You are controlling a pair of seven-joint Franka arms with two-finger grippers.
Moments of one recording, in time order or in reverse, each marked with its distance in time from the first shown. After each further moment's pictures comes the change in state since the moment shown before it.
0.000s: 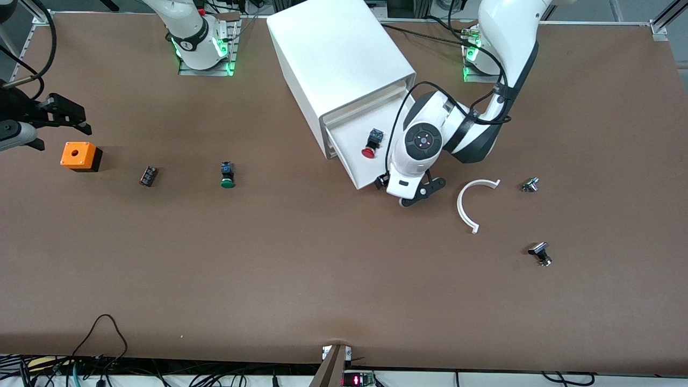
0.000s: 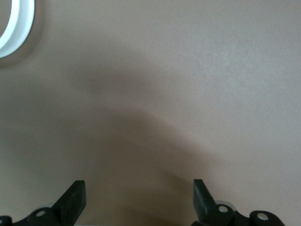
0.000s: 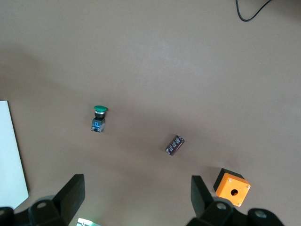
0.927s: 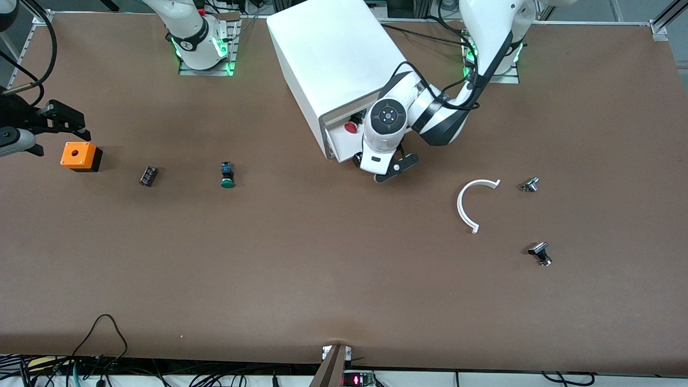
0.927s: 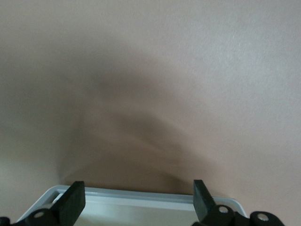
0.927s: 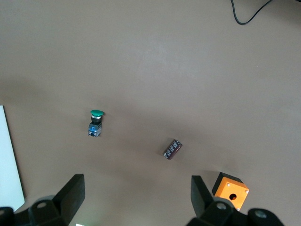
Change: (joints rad) left arm -0.054 -0.016 -0.091 -0.049 0.005 -0.004 -0.148; right arm 0.001 0.016 -0.007 0.000 -0.001 0.026 0.000
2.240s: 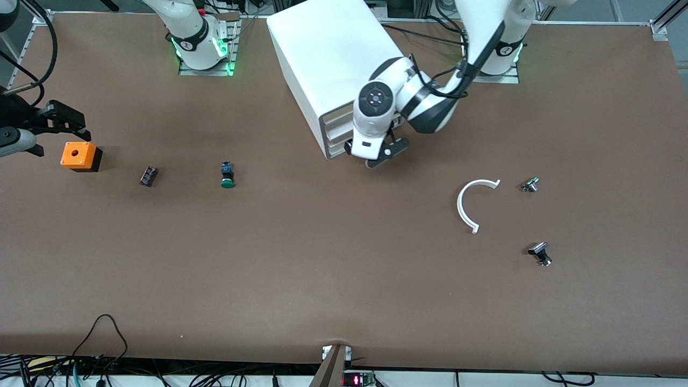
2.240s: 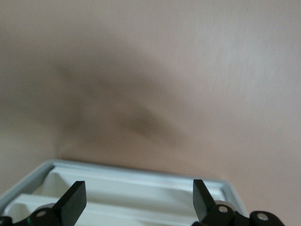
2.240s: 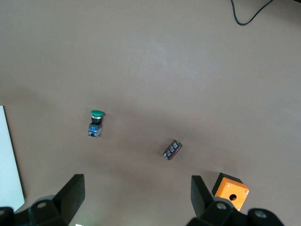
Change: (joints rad) left arm 0.040 -0.040 -0.051 -0.021 0.000 0.011 -0.099; right arm 0.001 0.000 0.001 0.000 0.000 0.001 0.000
